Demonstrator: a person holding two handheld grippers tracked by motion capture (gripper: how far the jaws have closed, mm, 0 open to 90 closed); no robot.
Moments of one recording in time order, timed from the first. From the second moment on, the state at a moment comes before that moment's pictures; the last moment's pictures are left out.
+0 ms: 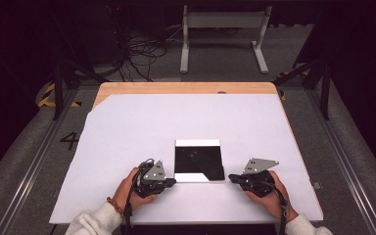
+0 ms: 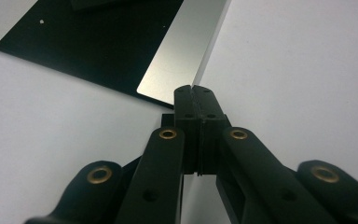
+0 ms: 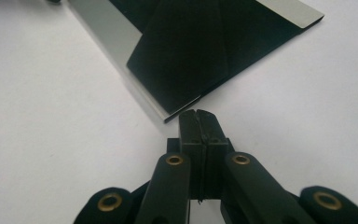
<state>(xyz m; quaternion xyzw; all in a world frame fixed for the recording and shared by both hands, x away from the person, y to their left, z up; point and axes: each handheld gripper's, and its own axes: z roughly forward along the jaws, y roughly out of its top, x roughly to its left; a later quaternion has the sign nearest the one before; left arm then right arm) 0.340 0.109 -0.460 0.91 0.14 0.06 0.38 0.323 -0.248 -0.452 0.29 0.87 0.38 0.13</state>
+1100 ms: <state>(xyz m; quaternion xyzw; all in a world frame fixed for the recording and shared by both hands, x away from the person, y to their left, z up) 0.343 0.120 -0.467 0.90 0.19 0.09 0.39 0.327 -0.236 -0.445 0.27 0.90 0.34 0.10</state>
